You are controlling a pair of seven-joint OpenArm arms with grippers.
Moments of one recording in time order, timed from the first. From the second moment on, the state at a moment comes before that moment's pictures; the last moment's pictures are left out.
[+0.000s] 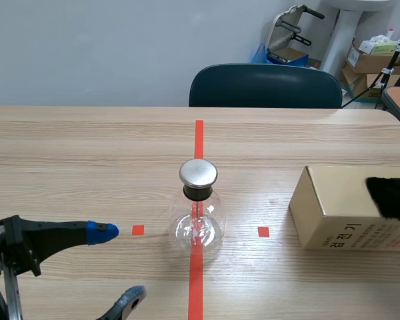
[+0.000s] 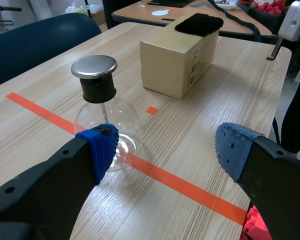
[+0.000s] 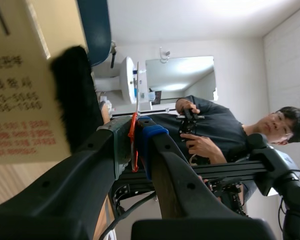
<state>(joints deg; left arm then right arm) 31.8 -52.6 30.0 103.5 -10.1 -10.9 -37.6 -33.1 4.0 34.3 76.4 -59.3 -38.5 54.9</state>
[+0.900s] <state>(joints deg) 37.6 -55.6 25.2 110.2 -10.1 -9.6 -34.4 -28.5 4.3 37.4 66.6 -74.3 -38.7 53.1</state>
